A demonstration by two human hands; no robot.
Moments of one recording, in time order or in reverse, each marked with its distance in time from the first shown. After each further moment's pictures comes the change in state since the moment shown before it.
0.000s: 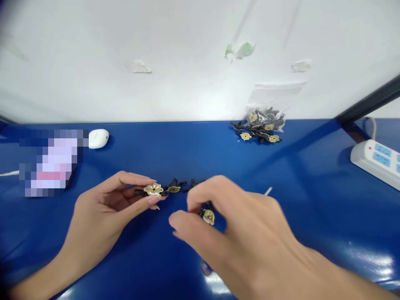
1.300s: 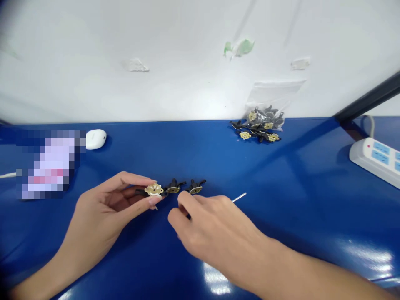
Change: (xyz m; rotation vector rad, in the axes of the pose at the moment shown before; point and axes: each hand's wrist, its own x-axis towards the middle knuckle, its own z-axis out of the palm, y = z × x) left_hand 0.005 0.000 -0.002 0.070 -0.047 -0.032; right_hand 0.026 -0.003 0.026 -0.253 -0.129 -0.370
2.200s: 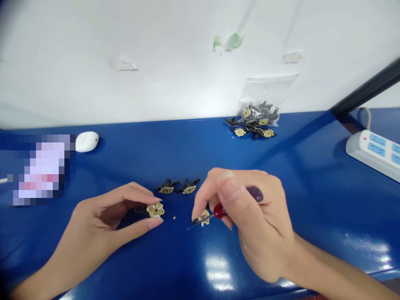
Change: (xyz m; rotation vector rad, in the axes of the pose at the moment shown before) left_hand -0.007 -0.003 -0.001 0.116 -0.193 0.080; right_hand -0.026 0.011 -0.009 0.930 0.568 0.607
